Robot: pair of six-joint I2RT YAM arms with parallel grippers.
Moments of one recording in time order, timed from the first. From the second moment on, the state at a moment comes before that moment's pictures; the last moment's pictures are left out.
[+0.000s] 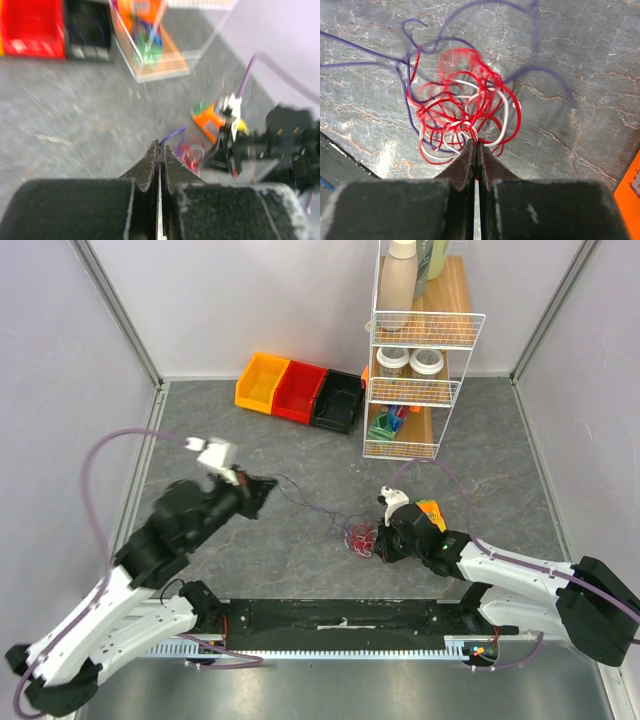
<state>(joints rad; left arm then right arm) -0.77 0.70 0.83 -0.38 -0.06 -0.40 0.84 1.07 0.38 -0.07 0.01 0.51</state>
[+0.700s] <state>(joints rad) -0.77 0.45 1.20 -0.61 -0.36 -0.25 0.84 1.08 0.38 -0.10 0.09 0.52</state>
